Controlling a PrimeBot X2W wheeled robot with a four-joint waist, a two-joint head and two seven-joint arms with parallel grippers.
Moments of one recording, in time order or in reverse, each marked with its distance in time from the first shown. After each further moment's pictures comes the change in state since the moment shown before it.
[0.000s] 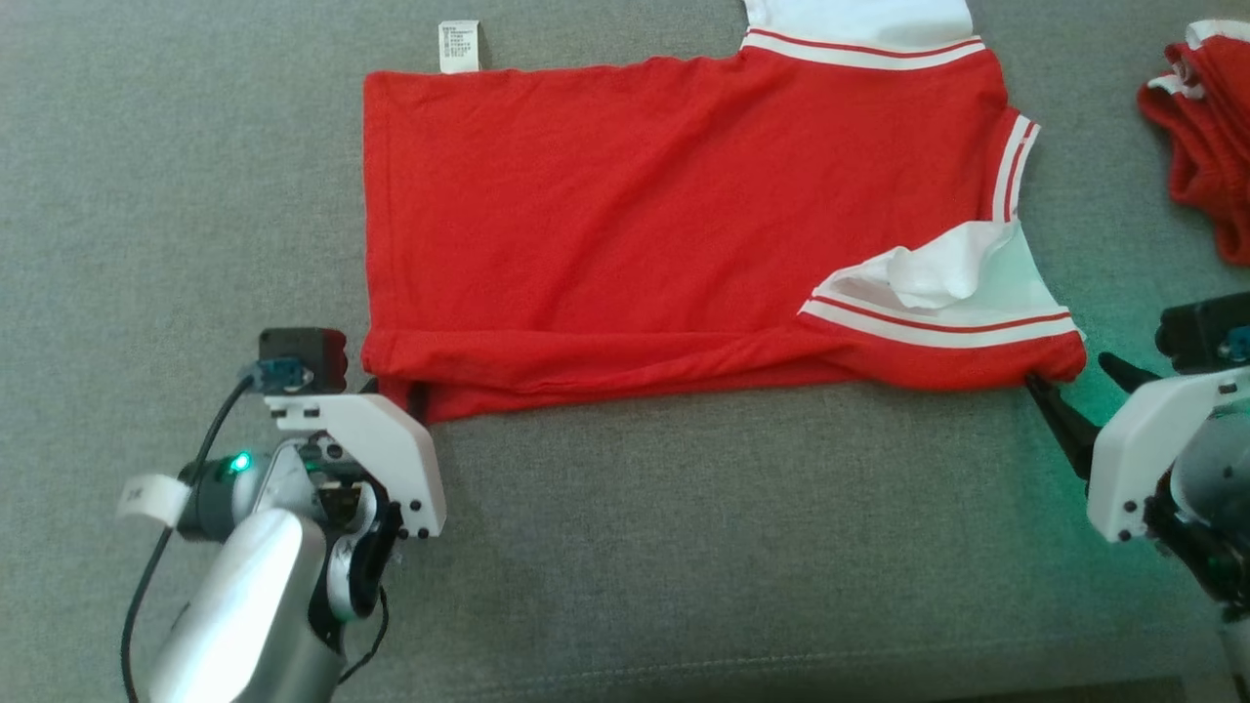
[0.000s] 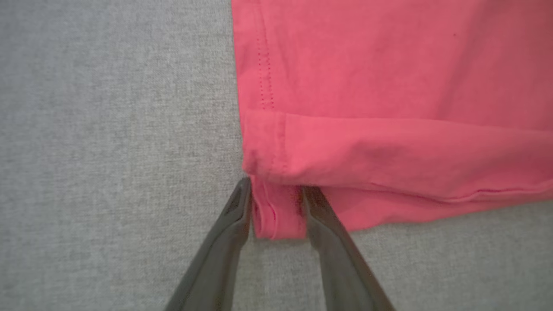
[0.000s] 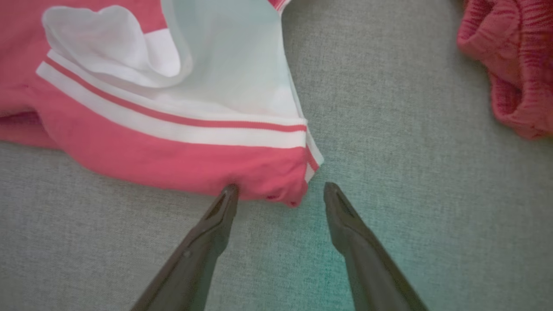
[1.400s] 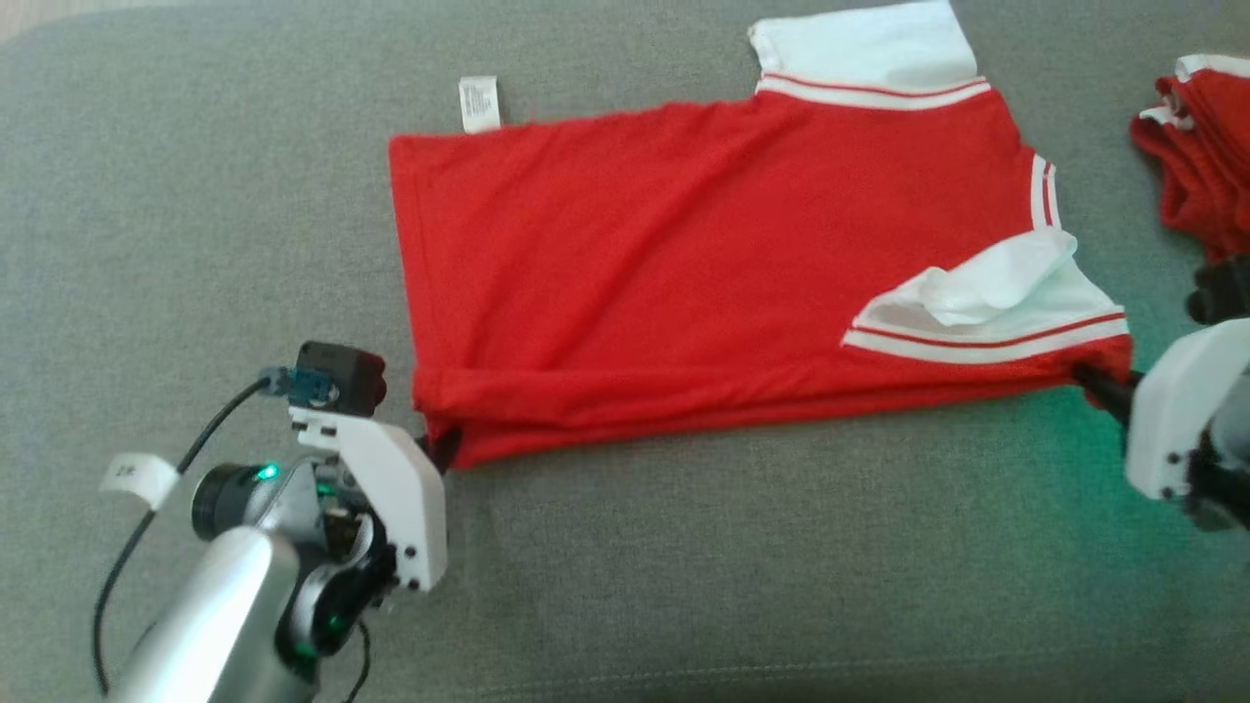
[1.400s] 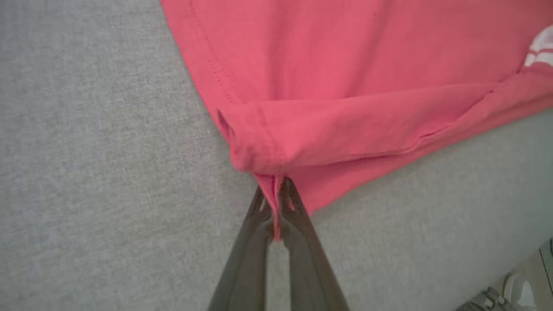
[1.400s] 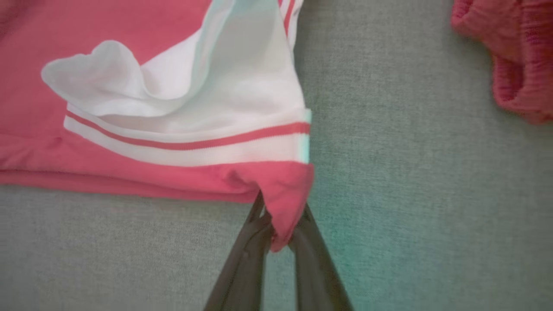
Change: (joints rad) left arm 0.025 0.086 -0.056 -0.095 -0.139 -0.155 0.150; right arm -0.112 -0.049 0.000 0.131 0.178 0.000 0.170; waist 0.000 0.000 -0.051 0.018
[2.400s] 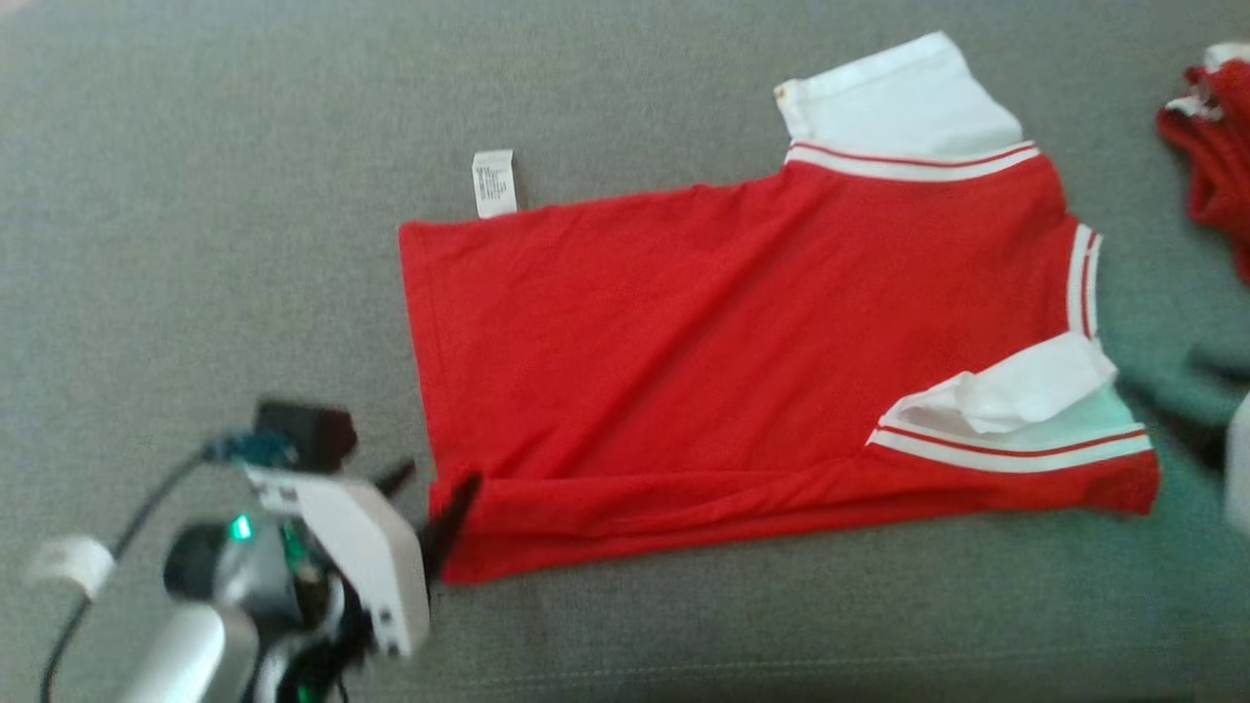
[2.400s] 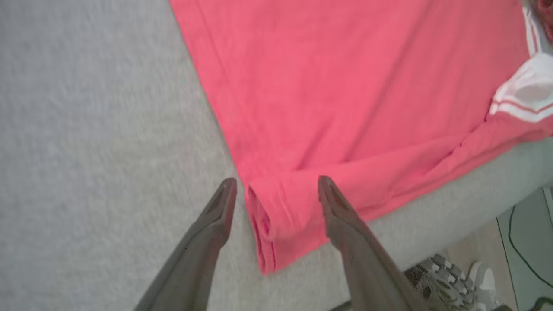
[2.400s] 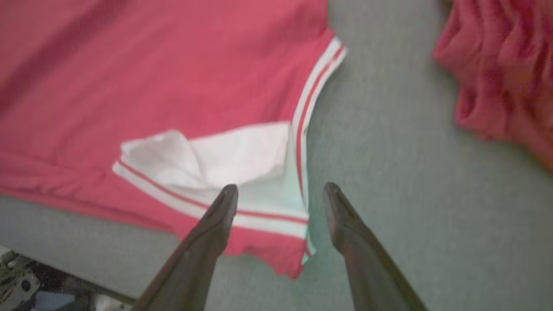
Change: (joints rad) left arm 0.195 0.076 0.041 -0.292 -0.062 0.055 0.036; right arm 0.179 -0.179 -0.073 -0.349 0.123 0.000 0.123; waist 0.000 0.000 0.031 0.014
